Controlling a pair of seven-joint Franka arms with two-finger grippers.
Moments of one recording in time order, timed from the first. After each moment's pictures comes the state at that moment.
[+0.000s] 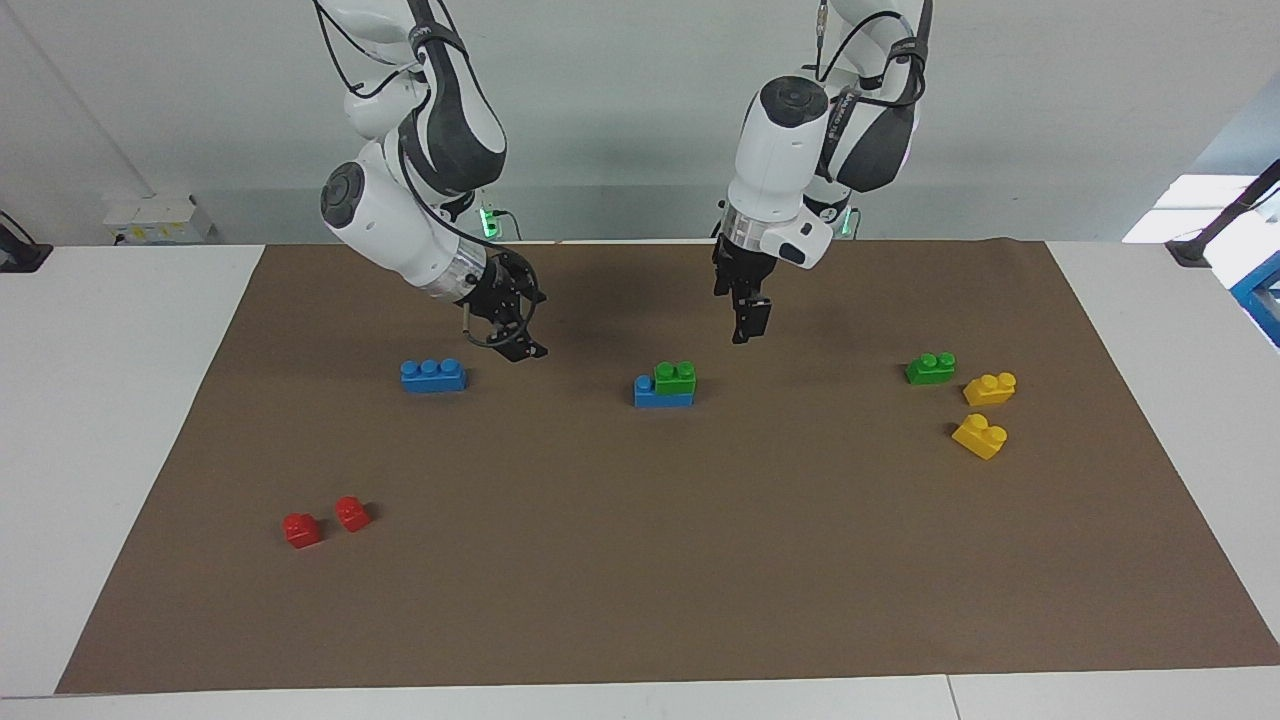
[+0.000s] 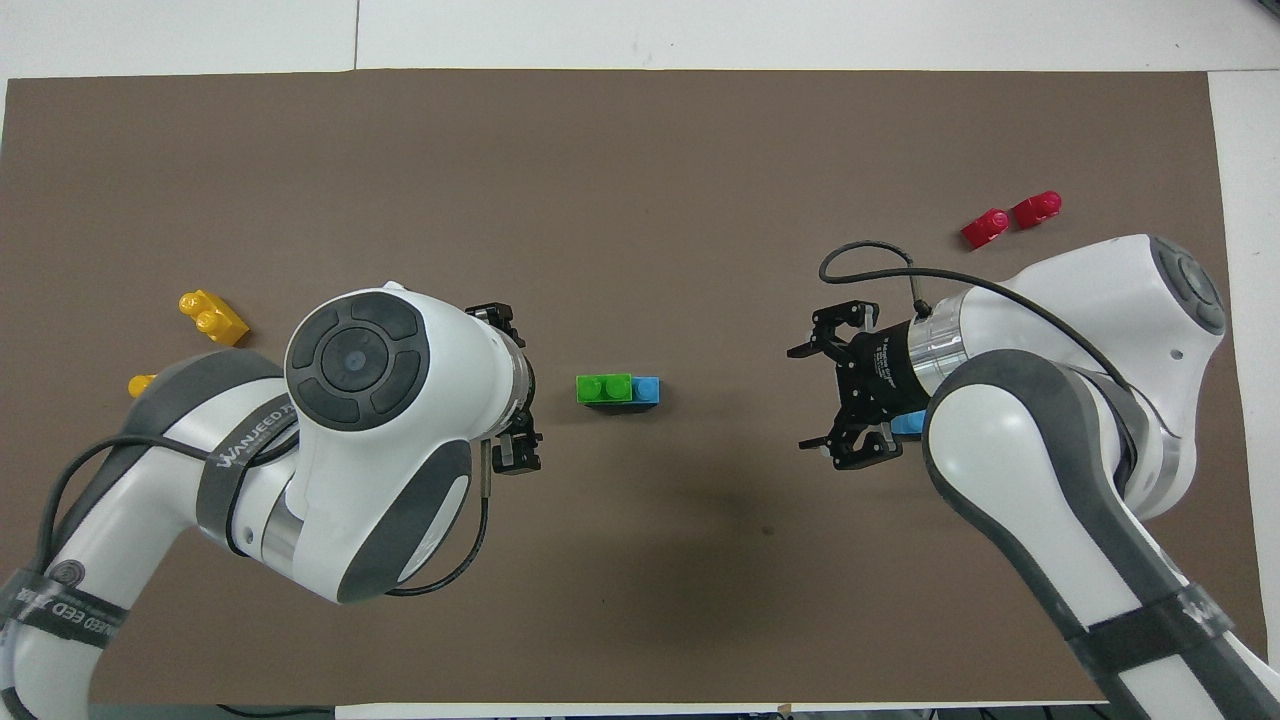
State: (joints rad) left arm -0.60 0.01 0.01 -1.97 -0.05 2.05 -2.26; right arm 0.30 -0.01 -0.06 -2.11 0.61 2.01 1.50
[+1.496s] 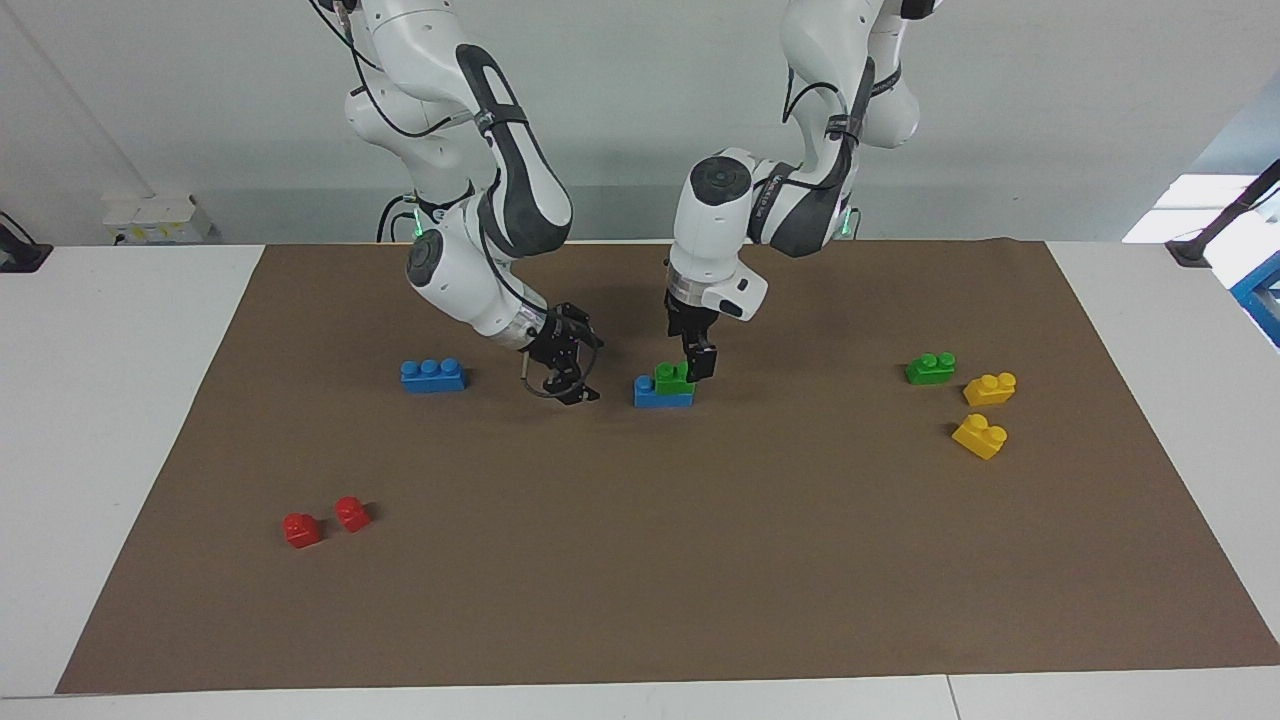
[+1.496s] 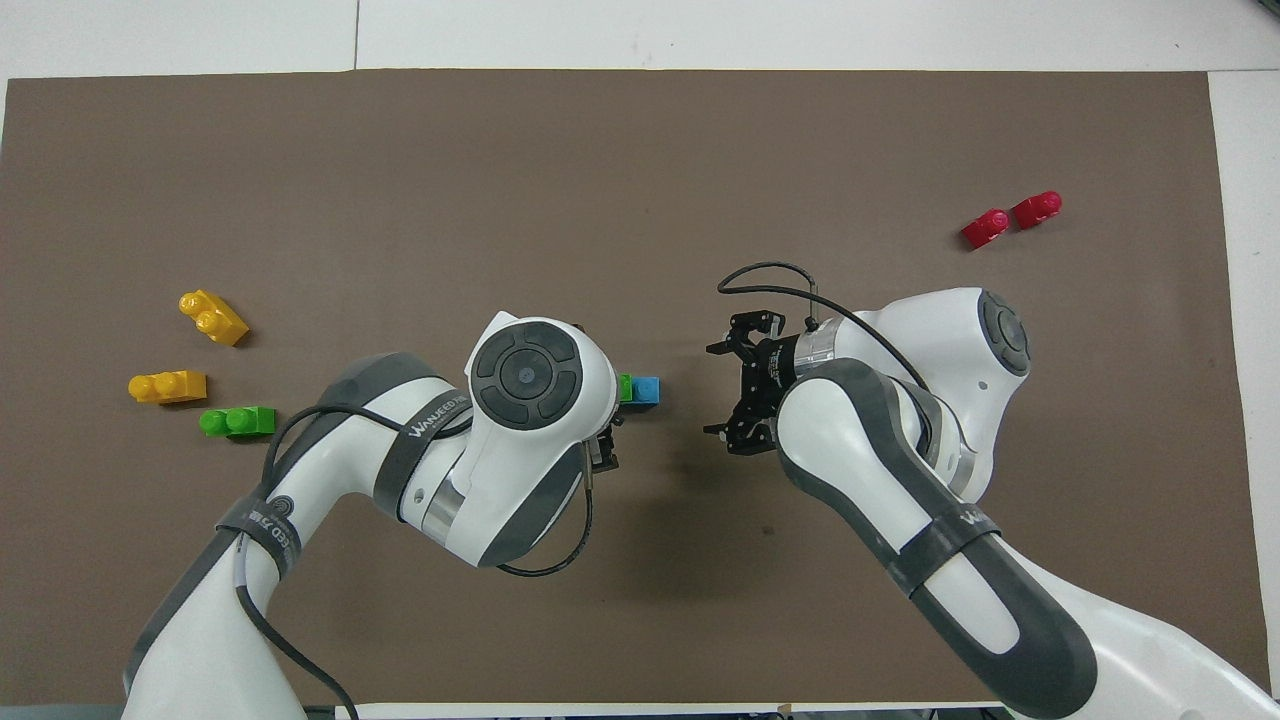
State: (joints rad) left arm -0.70 0.19 0.01 -1.97 -0.05 2.22 -2.40; right arm 0.45 0.19 -0.05 -2.14 0.86 2.34 1.46
